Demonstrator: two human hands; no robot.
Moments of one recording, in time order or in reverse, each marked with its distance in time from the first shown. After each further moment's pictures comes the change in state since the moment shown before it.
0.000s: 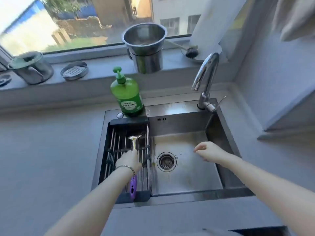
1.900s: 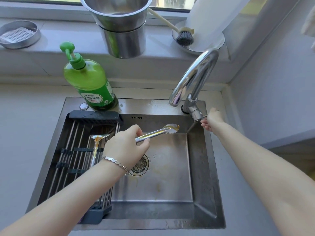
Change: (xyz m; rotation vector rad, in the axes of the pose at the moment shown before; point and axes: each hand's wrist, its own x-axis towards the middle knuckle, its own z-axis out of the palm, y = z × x) left_hand 0.019 0.140 -0.077 -0.415 0.301 0.158; right_hand 0.182 0.002 -0.138 0.468 0.472 0.424
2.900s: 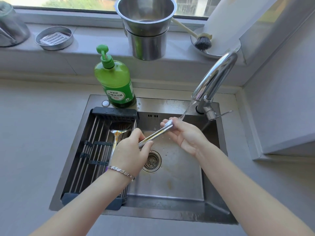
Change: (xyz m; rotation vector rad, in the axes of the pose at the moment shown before) left_hand -0.048 -0.033 -0.018 -0.184 0.138 0.010; right_hand -0.186 0.023 0.055 0.646 -0.796 -0.047
